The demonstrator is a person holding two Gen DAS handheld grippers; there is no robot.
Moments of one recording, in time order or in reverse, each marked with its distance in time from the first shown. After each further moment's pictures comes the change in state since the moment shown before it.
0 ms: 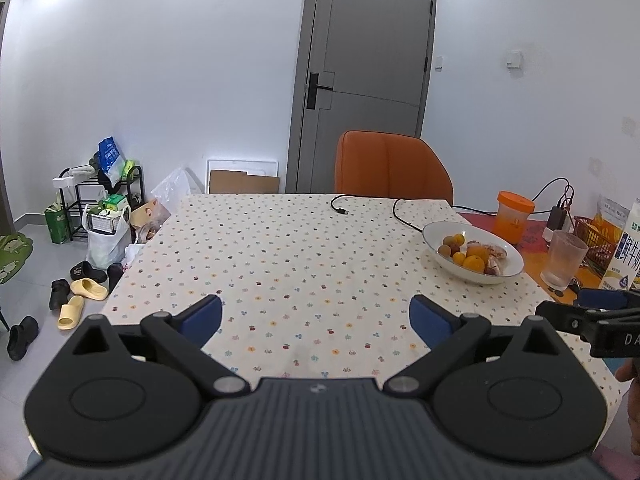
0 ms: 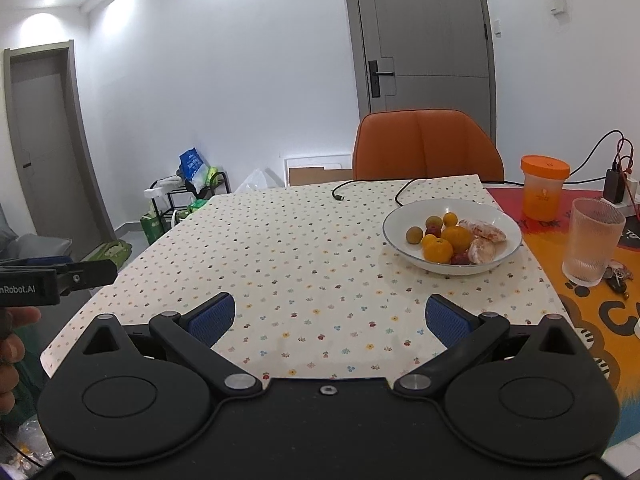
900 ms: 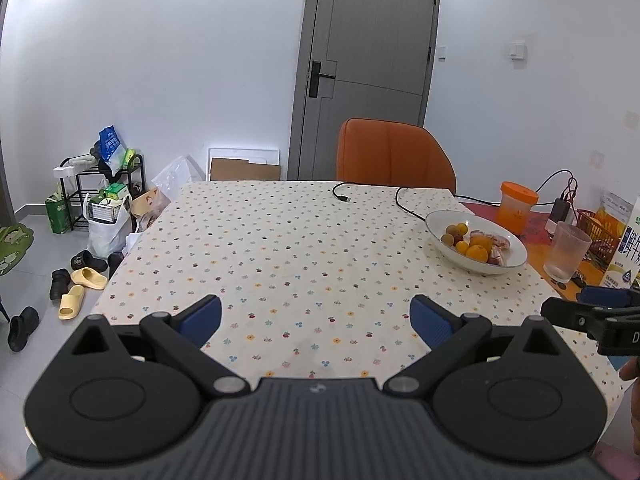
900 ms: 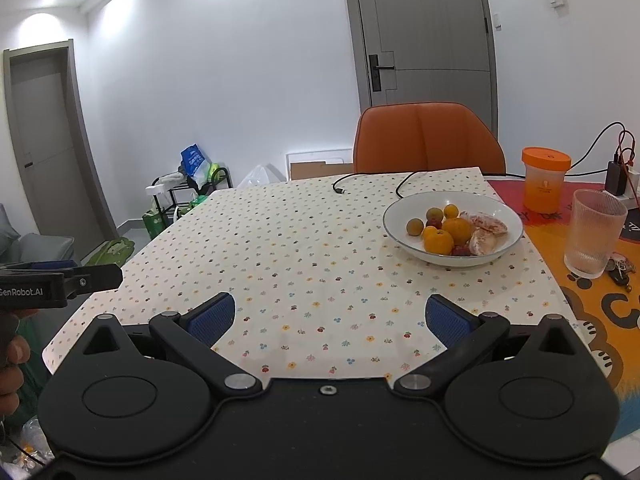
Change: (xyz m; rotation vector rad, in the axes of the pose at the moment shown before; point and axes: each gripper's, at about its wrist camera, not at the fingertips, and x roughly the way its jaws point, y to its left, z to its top) left arm 0.006 0.001 -0.003 -0.007 0.034 0.006; right arm 0.003 -0.002 -0.003 0.011 0.015 0.008
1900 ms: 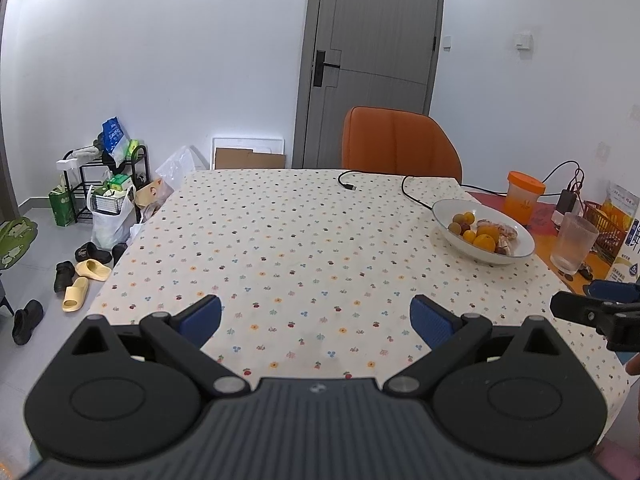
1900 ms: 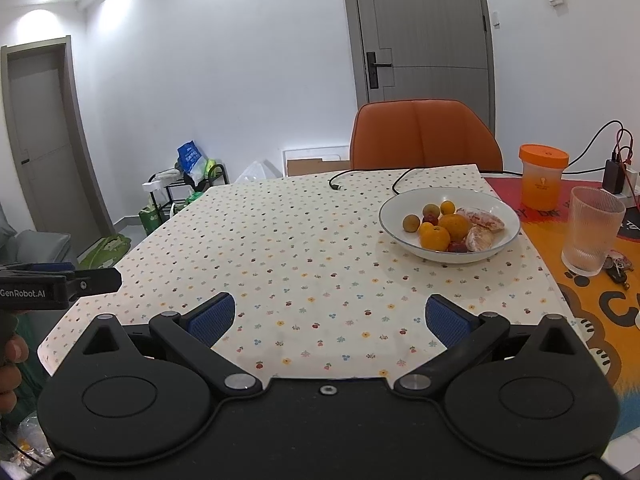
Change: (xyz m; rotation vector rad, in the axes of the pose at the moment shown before) left arm 0.008 0.001 -0.004 -0.001 0.033 0.014; right arm 0.002 -0.002 -0.002 -0.001 0.008 -0.011
